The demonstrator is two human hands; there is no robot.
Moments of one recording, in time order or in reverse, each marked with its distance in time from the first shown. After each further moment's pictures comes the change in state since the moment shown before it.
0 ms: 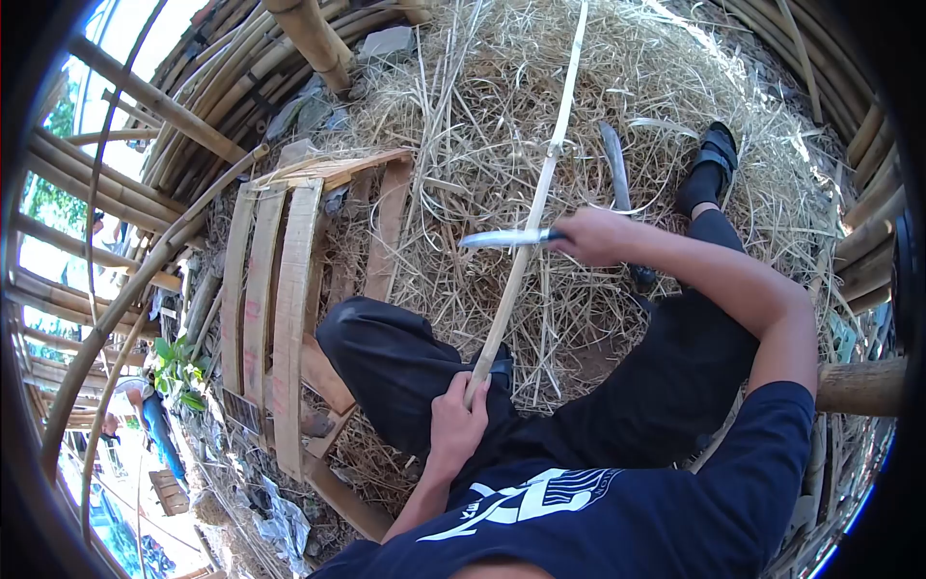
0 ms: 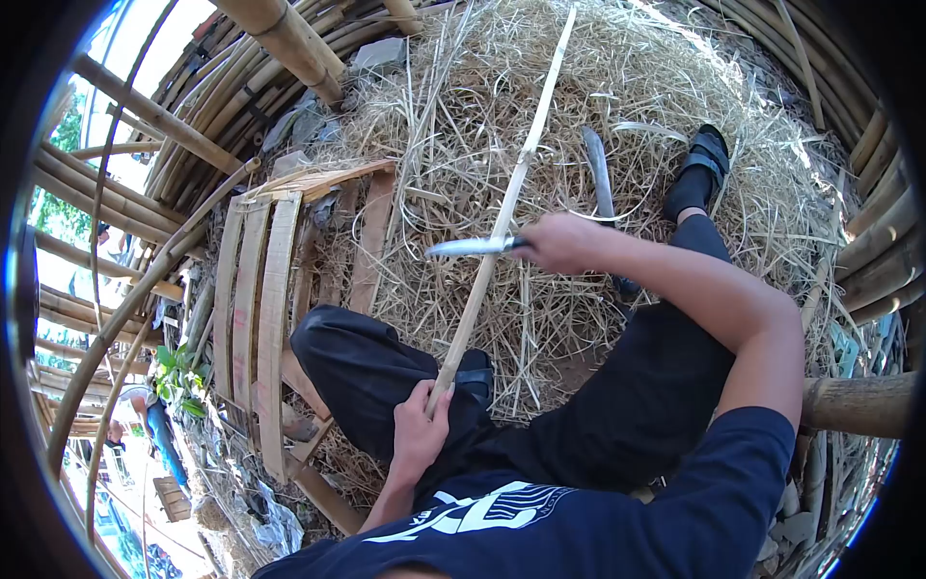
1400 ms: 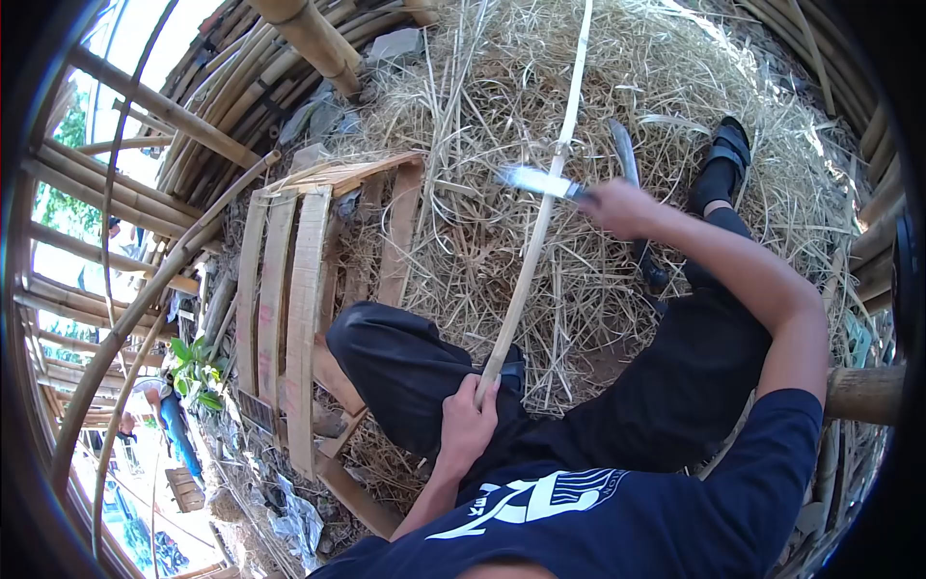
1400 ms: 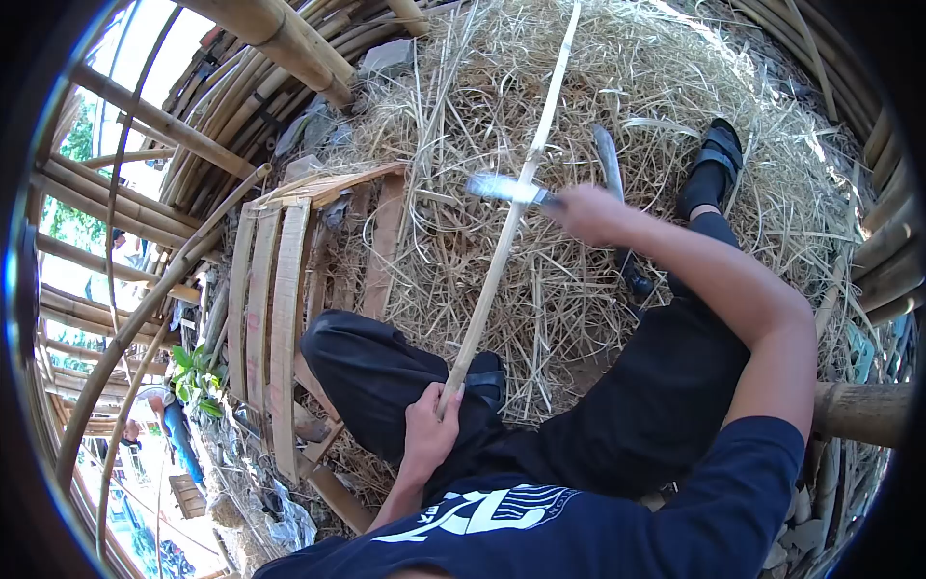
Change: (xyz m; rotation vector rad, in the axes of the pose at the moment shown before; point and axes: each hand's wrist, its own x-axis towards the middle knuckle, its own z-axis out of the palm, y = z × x) left_hand 0.005 0.002 0.007 0.024 -0.026 -0.037; right_hand 0.001 0.035 -0.015 0.197 0.154 0.287
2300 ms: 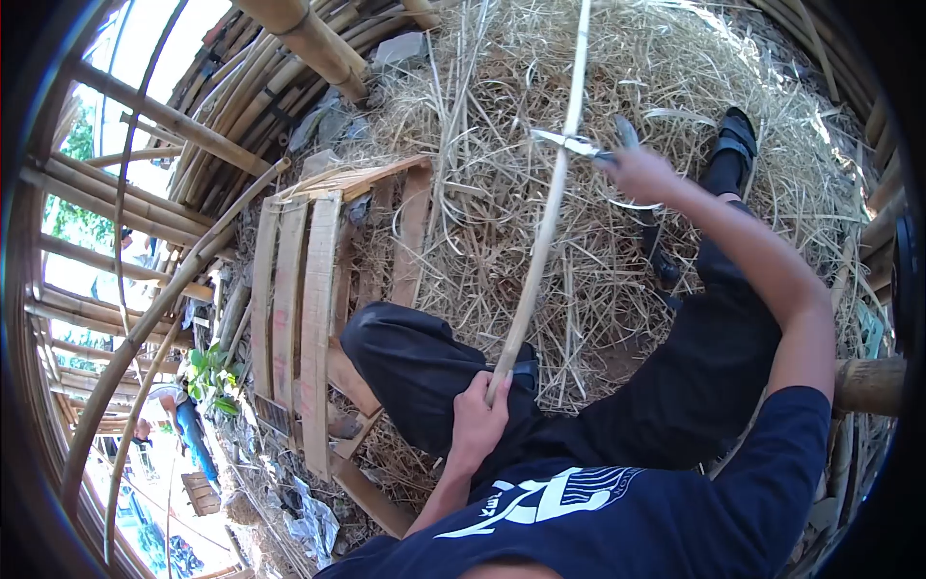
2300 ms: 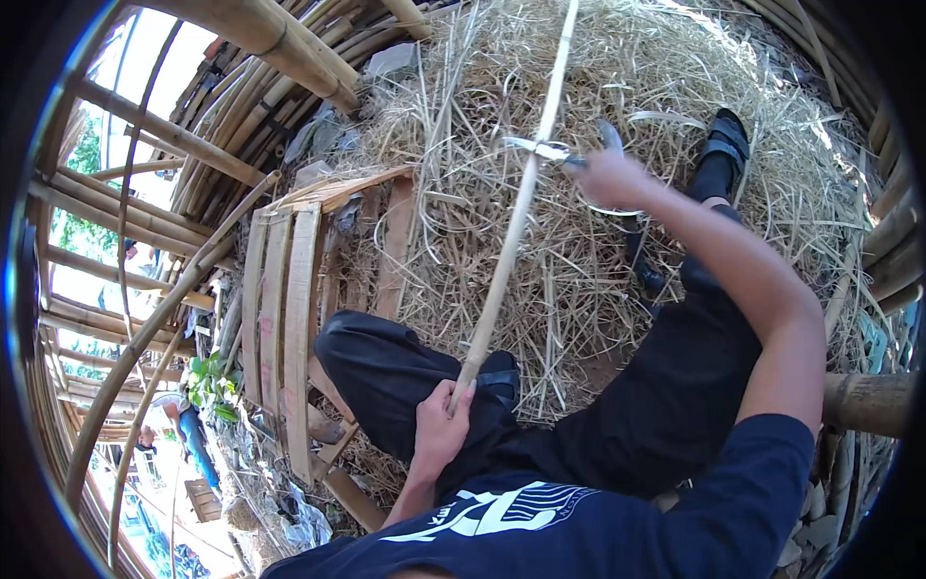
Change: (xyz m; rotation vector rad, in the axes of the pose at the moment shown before) left_hand 0.001 -0.002 0.002 -0.041 0.041 0.049; right_hand 0.023 0.032 -0.013 -0.026 0.222 0.153
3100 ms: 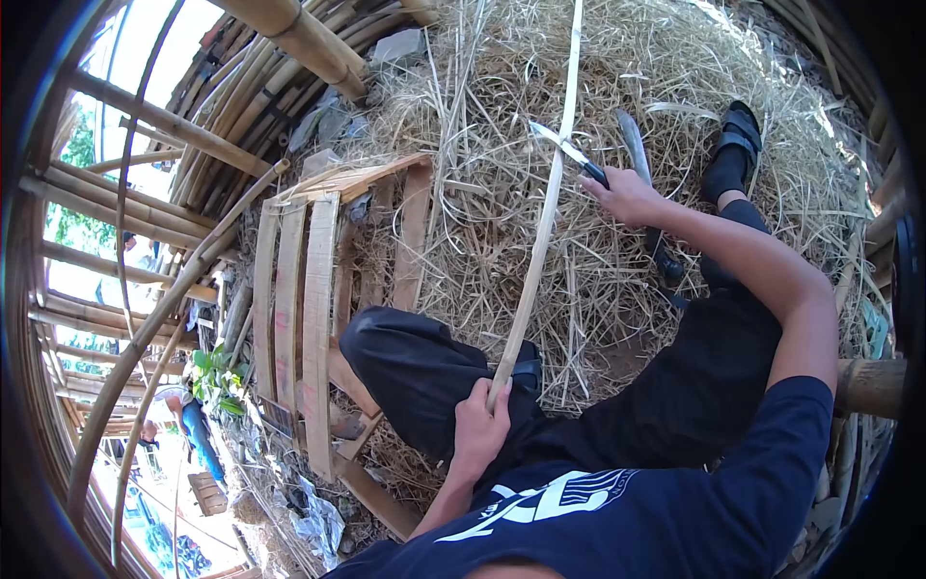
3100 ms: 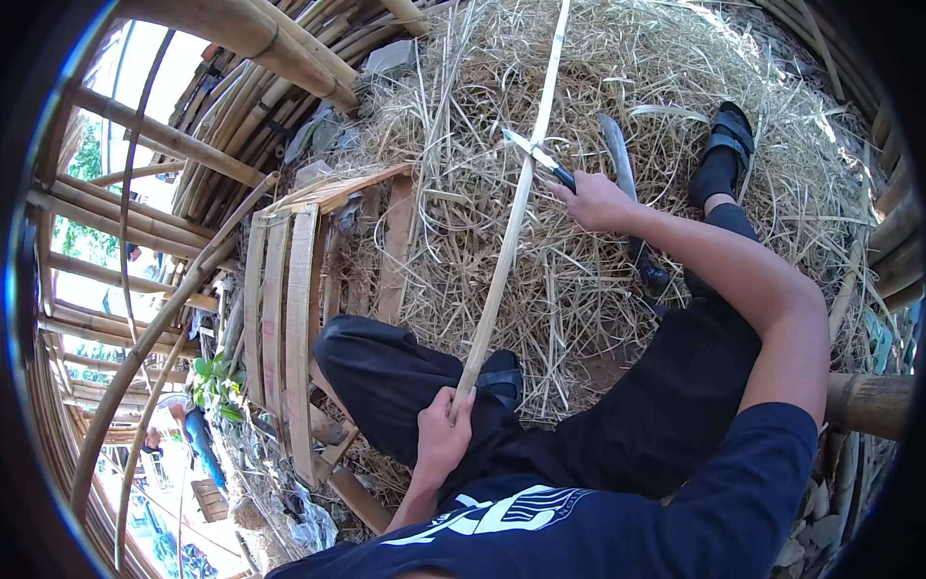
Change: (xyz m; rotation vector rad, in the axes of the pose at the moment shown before) left_hand -0.007 0.003 -0.003 0.087 -0.034 -0.076; right_hand -0.008 -0.011 0.032 0.301 -0.070 0.002
